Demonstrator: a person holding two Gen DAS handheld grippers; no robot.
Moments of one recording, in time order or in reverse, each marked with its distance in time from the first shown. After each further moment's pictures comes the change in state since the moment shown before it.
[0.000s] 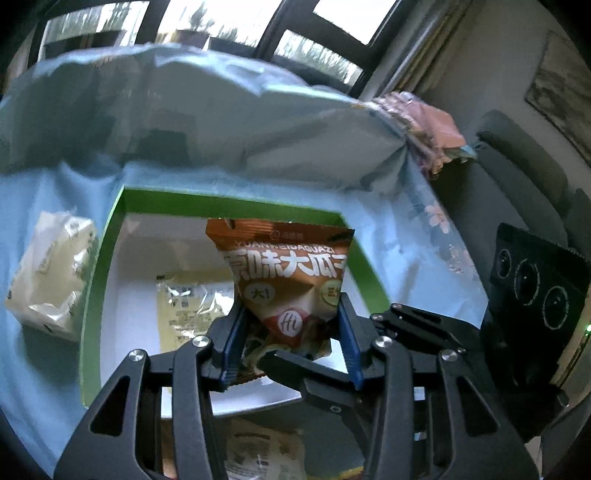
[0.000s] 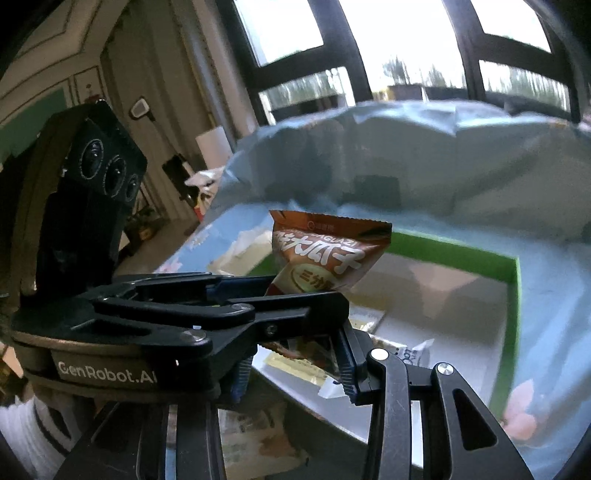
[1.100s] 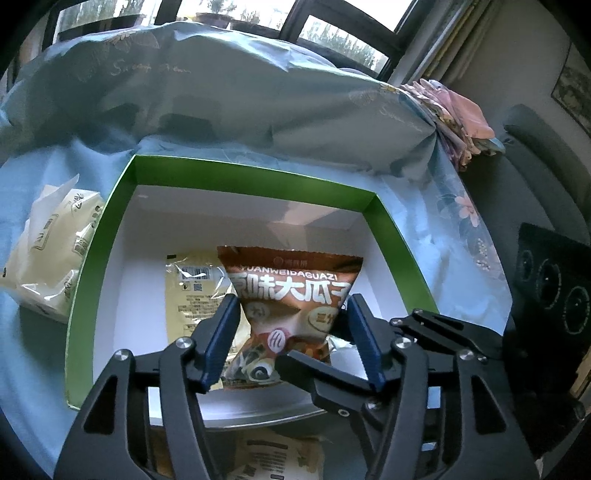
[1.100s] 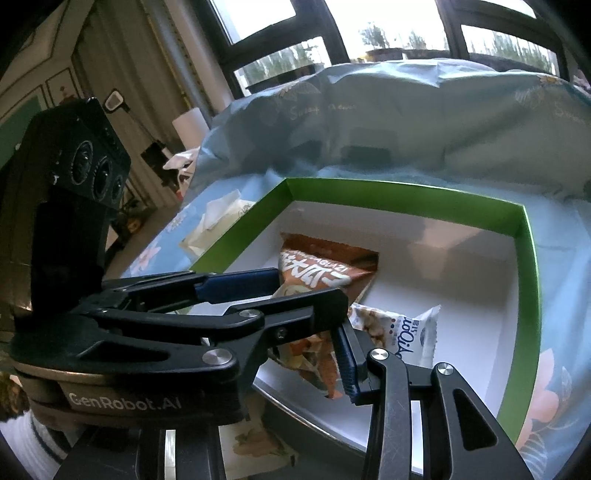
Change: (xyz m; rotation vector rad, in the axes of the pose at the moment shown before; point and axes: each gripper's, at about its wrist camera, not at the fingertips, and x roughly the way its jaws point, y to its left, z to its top) left arm 0.017 0.008 -0.009 -0.031 0.035 0.093; right arm 0.017 -0.014 -0.008 0.050 0.069 -0.040
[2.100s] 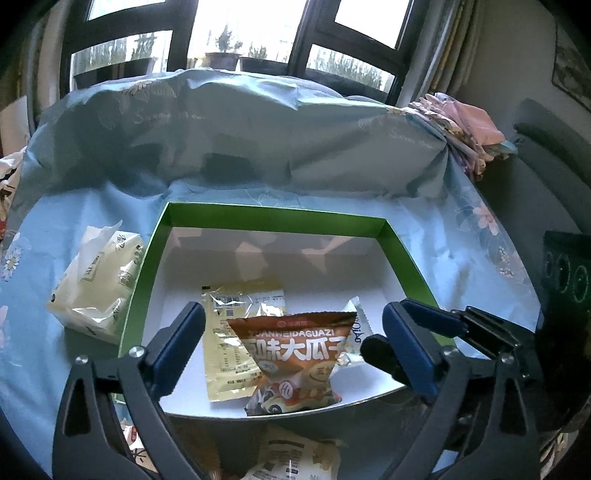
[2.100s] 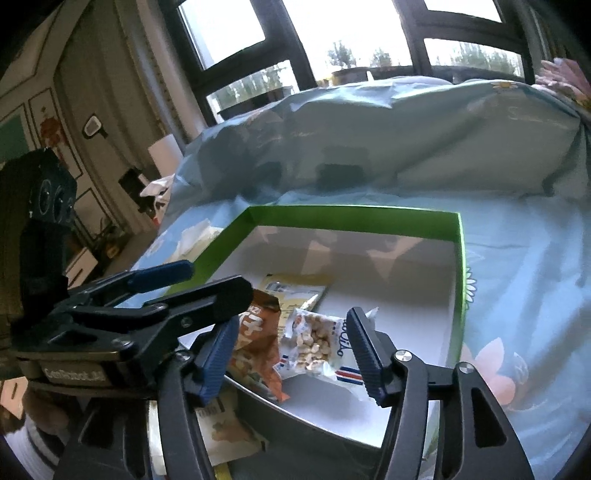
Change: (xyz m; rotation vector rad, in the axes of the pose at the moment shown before) left arm -0.027 -0.015 -0.001 0.072 -0.127 0.138; right arm -0.038 -0.018 -0.004 0.069 -0.095 -0.093
